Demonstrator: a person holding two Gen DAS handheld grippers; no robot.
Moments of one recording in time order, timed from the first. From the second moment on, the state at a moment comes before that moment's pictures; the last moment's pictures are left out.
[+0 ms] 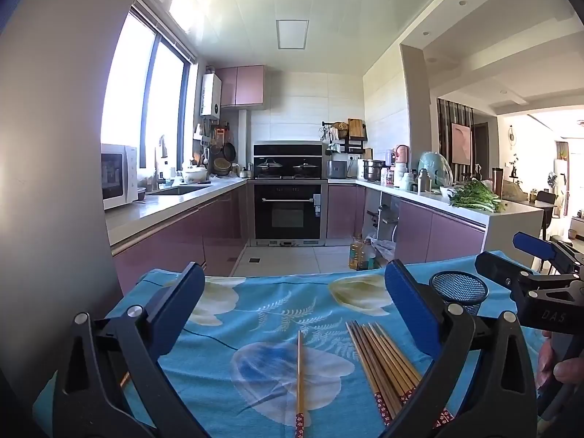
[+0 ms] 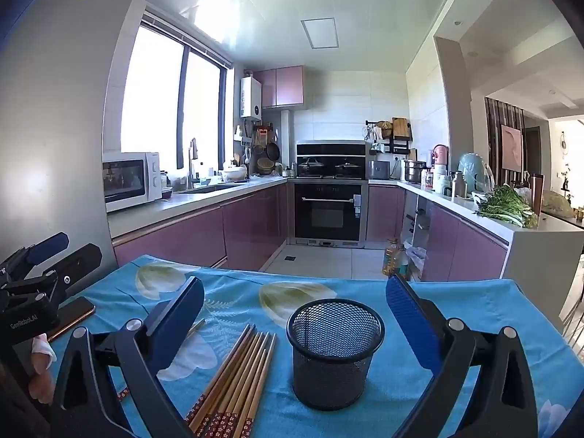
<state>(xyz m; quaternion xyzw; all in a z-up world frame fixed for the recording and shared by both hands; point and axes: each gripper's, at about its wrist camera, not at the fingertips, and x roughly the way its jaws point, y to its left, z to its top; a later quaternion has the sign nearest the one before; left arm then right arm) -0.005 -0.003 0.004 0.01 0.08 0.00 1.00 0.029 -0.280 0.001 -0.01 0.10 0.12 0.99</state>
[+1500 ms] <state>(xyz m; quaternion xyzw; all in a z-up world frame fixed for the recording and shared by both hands) -0.006 -0.001 0.002 0.00 0.07 0.00 1.00 0.026 -0.282 0.006 0.00 0.10 0.12 0.99</state>
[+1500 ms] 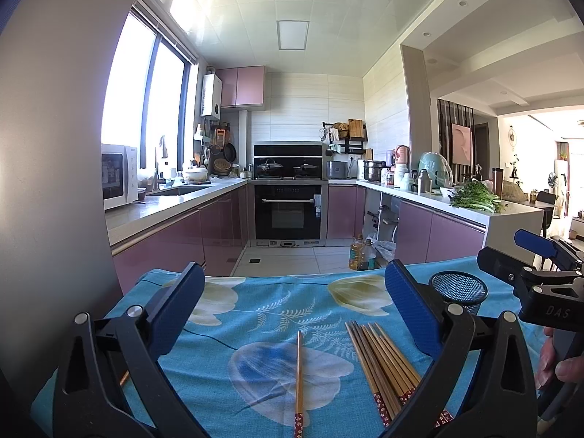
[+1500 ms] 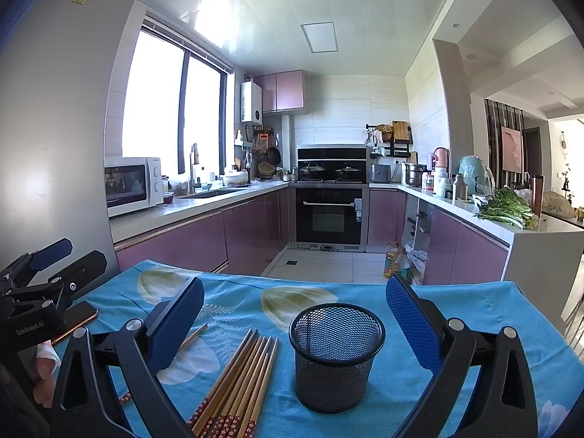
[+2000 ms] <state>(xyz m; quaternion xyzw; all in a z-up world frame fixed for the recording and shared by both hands) -0.006 -0.001 0.001 0.01 0.07 0.00 1.00 0.028 -0.284 0.004 0.00 0.10 0.13 0.99</state>
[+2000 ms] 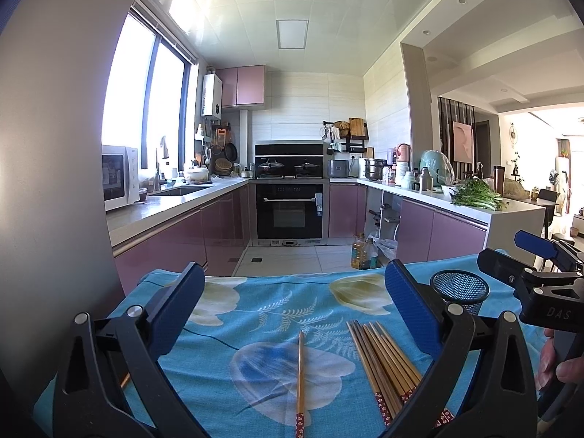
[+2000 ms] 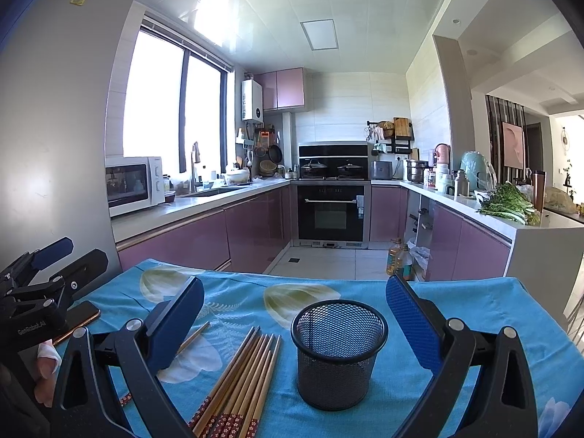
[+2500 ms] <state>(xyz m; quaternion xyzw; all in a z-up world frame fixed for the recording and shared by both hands) -0.007 0.001 0.000 0.01 0.08 0.00 1.00 0.028 -0.286 0.002 0.01 0.11 0.13 0.99</state>
